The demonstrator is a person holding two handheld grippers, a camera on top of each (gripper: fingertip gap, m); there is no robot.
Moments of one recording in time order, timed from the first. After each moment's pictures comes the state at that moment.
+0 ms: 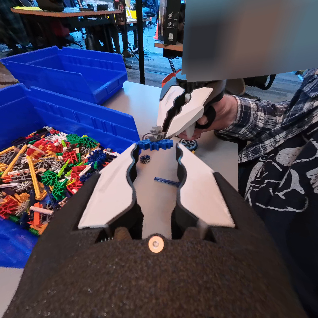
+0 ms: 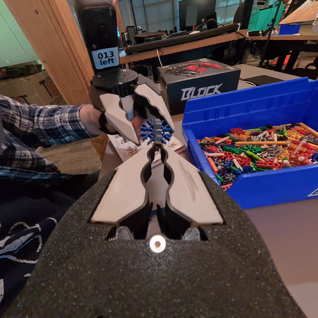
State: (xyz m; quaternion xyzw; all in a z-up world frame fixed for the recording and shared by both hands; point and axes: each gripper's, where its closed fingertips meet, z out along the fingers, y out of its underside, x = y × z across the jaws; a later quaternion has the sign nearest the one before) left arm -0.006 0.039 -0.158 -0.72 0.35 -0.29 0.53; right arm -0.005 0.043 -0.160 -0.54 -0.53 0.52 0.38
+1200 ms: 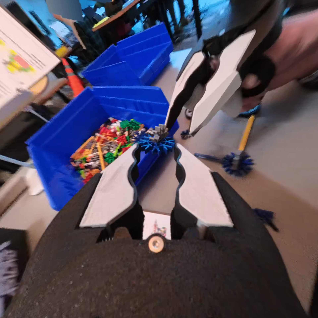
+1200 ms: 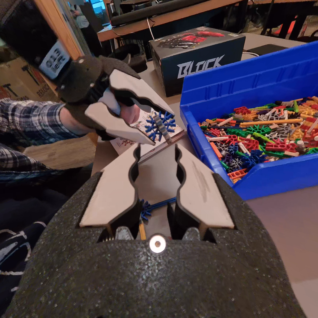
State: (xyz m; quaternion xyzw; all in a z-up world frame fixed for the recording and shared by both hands) left arm -0.043 0.051 -0.190 -0.73 0.38 -0.02 0.57; right arm -0.016 0.042 -0.188 -0.58 -0.54 0.49 0.36
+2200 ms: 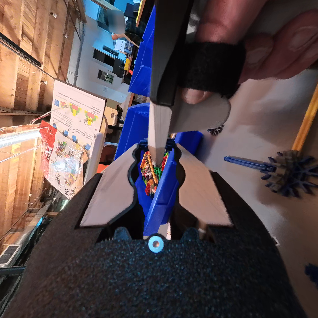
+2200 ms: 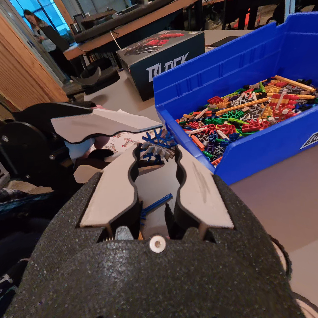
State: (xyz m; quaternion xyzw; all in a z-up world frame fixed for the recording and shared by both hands) left arm -0.013 0.074 -0.191 -0.62 0.47 0.31 0.55; right arm -0.016 0.066 -0.195 -0.65 -0.46 0.48 0.37
